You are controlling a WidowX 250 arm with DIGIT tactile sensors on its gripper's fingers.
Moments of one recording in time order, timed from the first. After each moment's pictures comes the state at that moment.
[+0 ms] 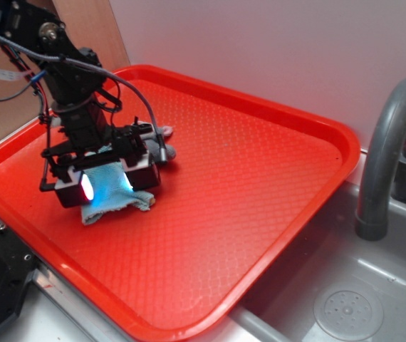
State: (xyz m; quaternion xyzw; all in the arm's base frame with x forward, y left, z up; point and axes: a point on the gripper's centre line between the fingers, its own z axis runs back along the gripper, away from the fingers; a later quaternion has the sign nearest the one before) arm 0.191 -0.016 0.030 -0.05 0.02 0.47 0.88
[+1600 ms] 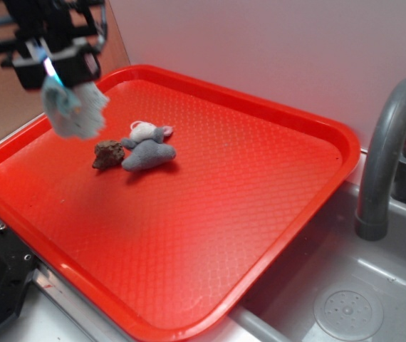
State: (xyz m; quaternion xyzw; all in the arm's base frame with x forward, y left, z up) arm 0.188 -0.005 0.181 -0.04 -0.02 0.35 0.94
